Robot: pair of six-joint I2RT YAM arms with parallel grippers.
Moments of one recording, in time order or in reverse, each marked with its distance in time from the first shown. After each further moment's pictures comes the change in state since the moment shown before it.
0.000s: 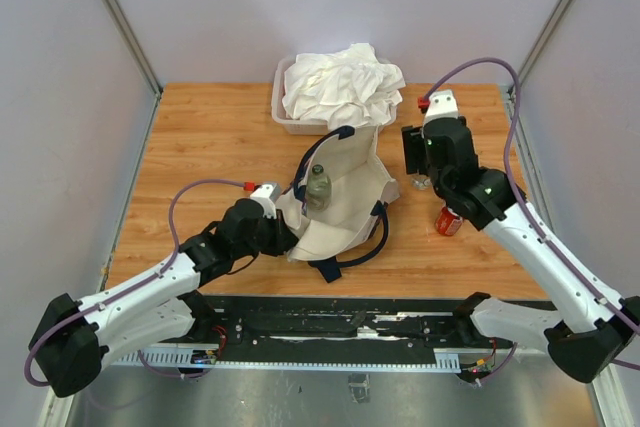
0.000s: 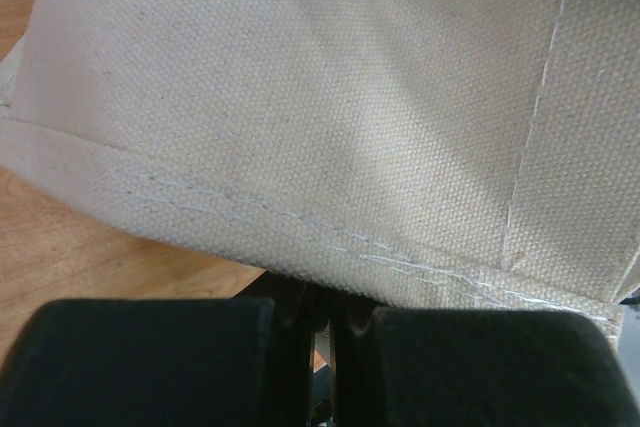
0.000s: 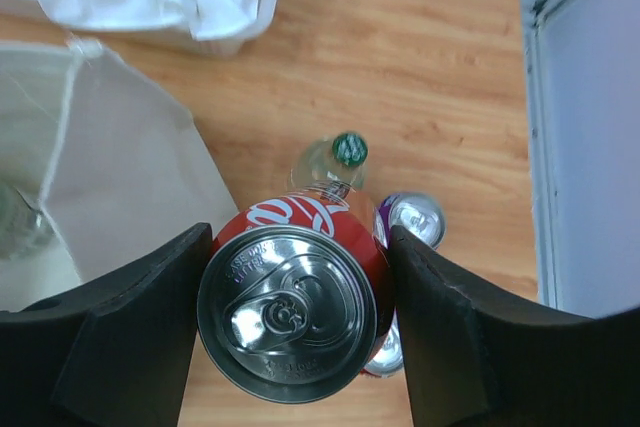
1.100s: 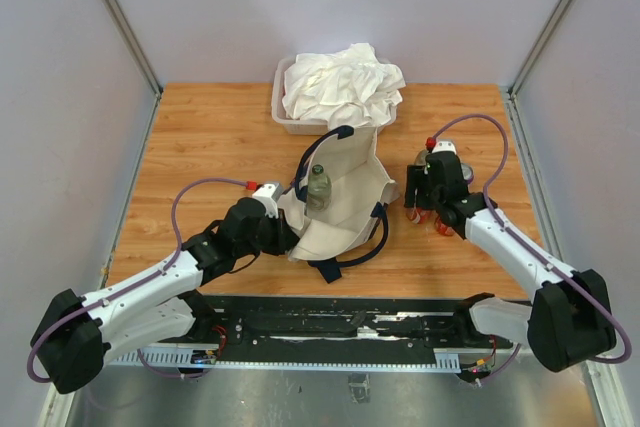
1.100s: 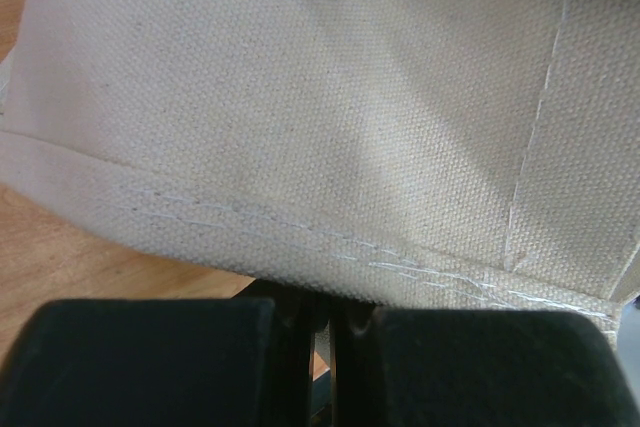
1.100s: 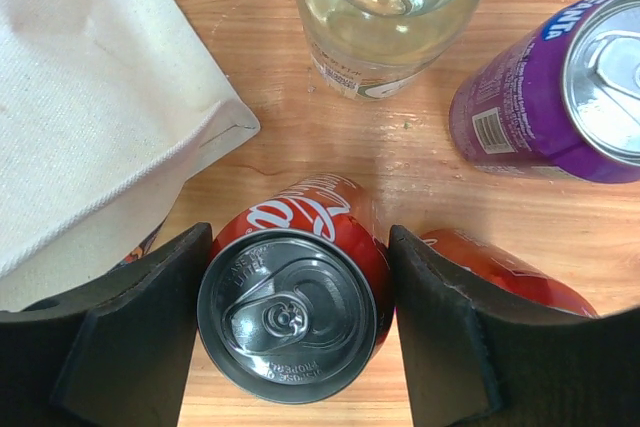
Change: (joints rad) left arm 0.000 0.032 0.003 0.024 0.003 0.011; right arm -0.270 0.064 -0.532 0.290 -0.367 0.206
